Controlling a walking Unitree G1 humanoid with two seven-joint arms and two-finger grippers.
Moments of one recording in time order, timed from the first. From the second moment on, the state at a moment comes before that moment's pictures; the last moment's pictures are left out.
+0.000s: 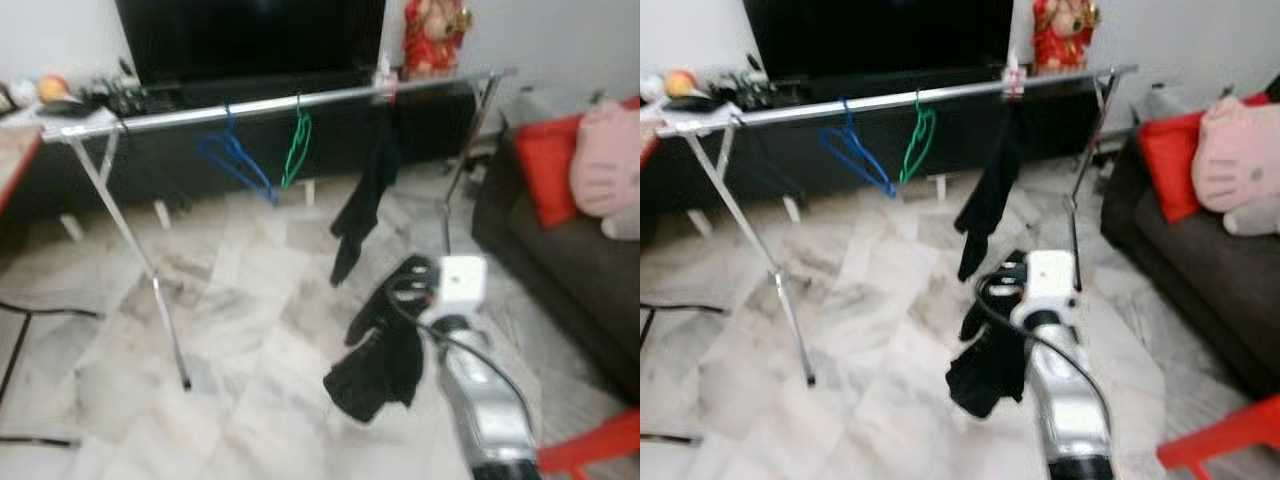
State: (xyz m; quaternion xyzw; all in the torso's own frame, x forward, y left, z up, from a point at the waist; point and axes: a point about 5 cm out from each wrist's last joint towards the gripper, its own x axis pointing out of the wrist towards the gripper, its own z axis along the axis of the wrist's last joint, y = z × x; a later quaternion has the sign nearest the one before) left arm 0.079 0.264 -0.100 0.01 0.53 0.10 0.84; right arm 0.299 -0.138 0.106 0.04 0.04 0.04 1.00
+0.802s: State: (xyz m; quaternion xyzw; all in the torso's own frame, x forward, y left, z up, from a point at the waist) left arm 0.073 0.266 -0.100 0.01 0.54 0.10 0.84; right arm 0.299 -0.135 0.102 0.04 0.04 0.04 1.00
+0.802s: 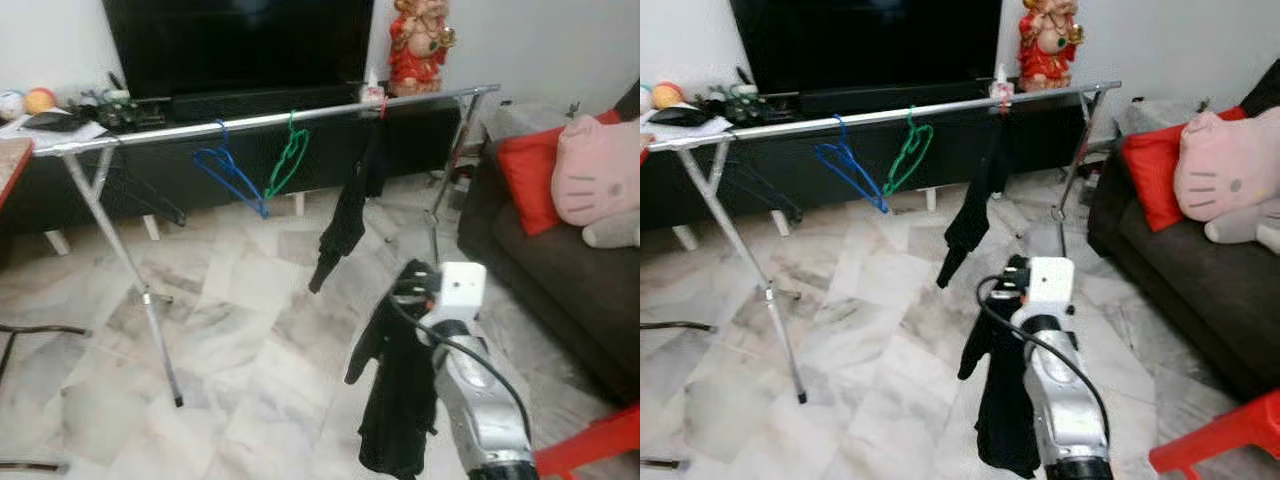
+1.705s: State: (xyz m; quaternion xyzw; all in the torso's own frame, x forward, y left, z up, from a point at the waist) left arm 0.082 0.271 -0.097 0.01 0.53 0.10 0.84; right arm 0.299 -0.136 0.099 0.03 0.05 0.04 1.00
